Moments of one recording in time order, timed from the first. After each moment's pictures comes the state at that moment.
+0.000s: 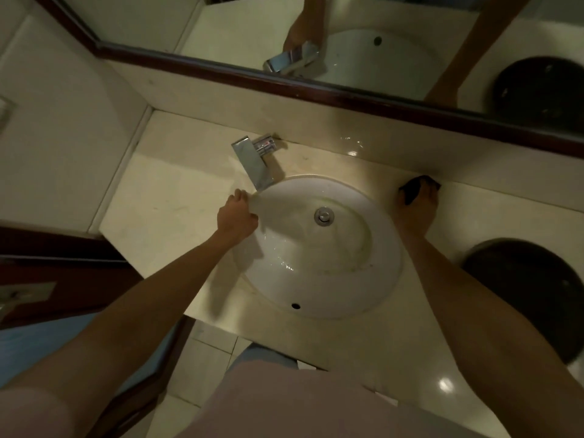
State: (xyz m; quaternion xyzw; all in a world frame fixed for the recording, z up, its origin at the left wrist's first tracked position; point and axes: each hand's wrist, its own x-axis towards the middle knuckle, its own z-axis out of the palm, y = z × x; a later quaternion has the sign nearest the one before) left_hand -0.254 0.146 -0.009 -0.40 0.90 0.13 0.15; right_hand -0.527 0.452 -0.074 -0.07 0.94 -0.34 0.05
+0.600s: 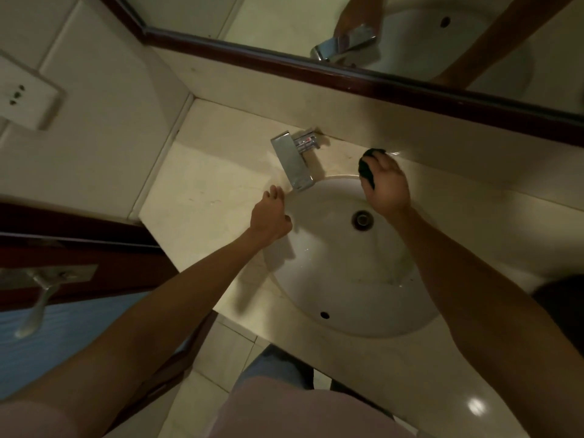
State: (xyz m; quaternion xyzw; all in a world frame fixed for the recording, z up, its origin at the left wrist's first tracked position) left_hand -0.256 0.139 -0.018 -0.38 0.90 0.10 0.19; right_hand -0.507 0.297 -0.080 -0.45 0.86 -0.21 0.11
